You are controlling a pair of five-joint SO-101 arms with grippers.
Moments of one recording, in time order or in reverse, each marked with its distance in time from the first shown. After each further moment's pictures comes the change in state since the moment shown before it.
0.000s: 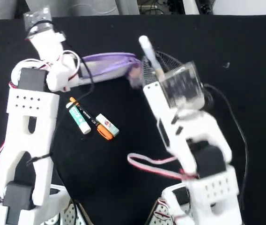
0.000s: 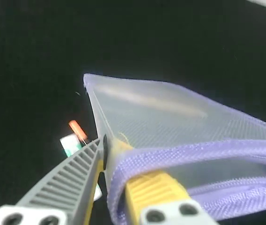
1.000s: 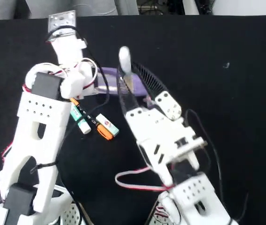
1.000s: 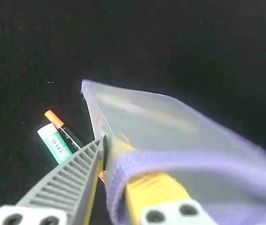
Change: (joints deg) left arm 7.4 -0.4 2.4 0.2 -1.3; right arm -10.1 -4.7 37.6 -63.1 -9.1
